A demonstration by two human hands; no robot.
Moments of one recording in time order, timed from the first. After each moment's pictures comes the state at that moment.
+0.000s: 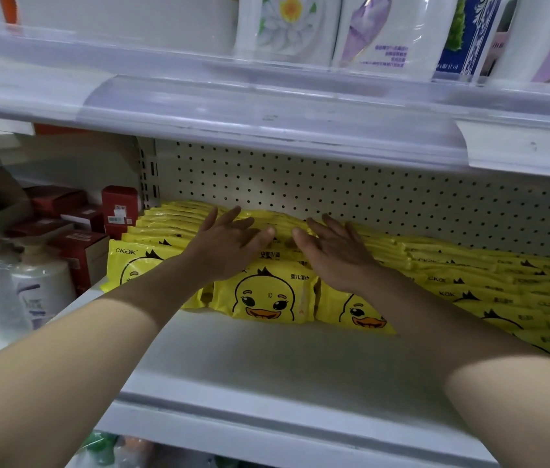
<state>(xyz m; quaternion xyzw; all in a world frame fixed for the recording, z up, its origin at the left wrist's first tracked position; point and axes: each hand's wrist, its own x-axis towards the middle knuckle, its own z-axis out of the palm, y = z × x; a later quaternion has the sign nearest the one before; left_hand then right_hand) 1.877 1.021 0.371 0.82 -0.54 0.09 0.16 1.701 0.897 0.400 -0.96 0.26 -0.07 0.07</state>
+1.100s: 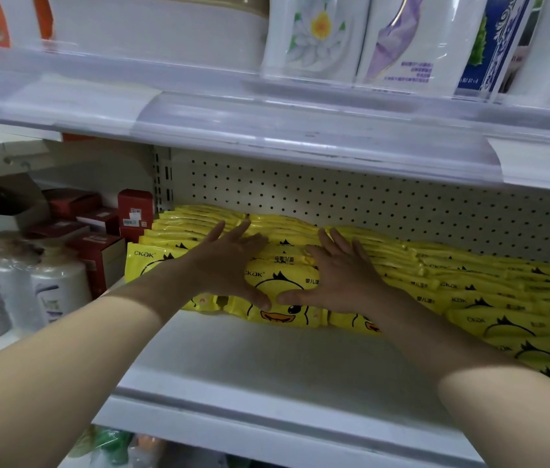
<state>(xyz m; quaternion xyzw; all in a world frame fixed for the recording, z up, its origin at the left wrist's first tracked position) 1.874 1.054 0.384 0.82 -0.57 0.03 0.01 1.708 0.909 0.383 -0.96 0.27 -0.03 -0.02</state>
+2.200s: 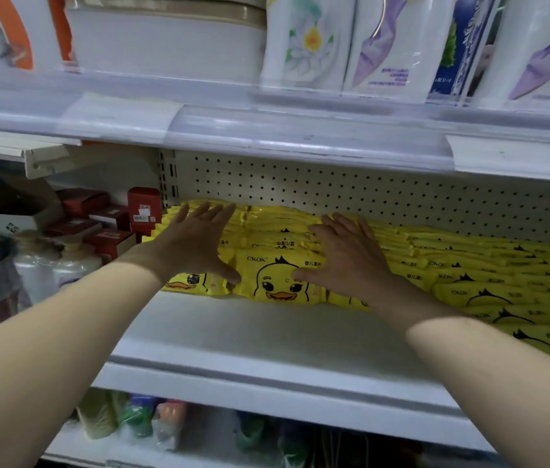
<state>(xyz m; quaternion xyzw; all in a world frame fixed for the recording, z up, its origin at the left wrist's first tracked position) 1.891 1.102 0.402 0.85 -0.51 0.07 0.03 1.684 0.932 0.394 -0.95 0.26 -0.14 -0.05</state>
